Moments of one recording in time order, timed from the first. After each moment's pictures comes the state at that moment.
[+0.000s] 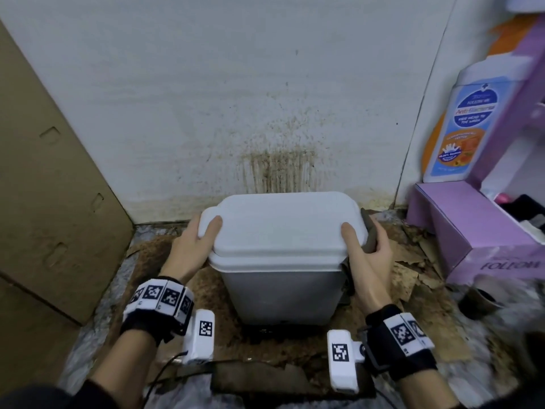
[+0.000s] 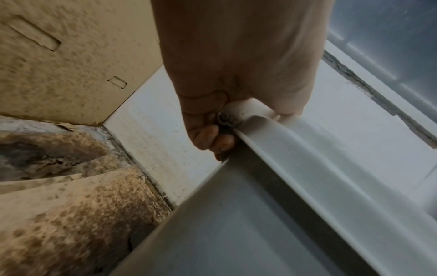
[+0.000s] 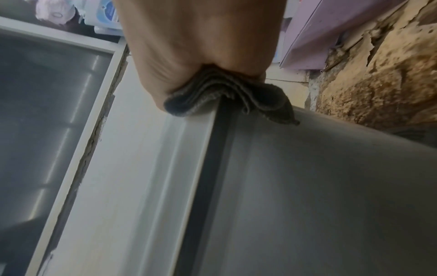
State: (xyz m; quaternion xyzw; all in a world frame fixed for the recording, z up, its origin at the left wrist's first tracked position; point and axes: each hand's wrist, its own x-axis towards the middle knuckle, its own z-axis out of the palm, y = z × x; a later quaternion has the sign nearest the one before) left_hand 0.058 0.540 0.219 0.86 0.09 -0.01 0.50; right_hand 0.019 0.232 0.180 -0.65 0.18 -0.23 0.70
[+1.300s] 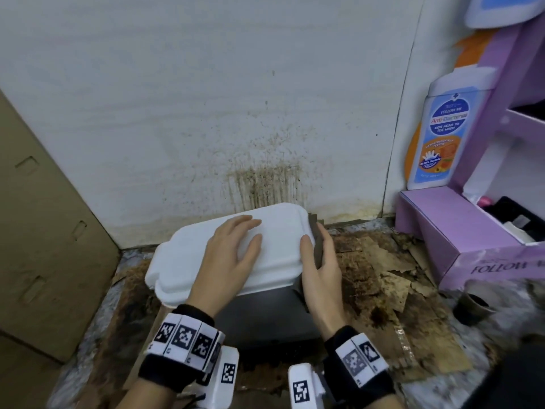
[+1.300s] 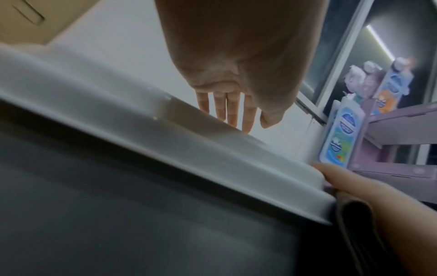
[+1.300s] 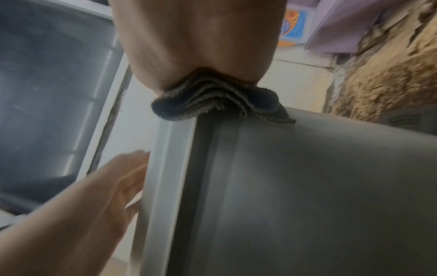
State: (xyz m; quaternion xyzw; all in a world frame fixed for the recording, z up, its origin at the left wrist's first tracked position) left_hand 0.054 0.457 0.239 0.91 -0.19 0.17 0.34; right_hand 0.014 0.284 0.196 -0.66 0.08 -0.17 0.73
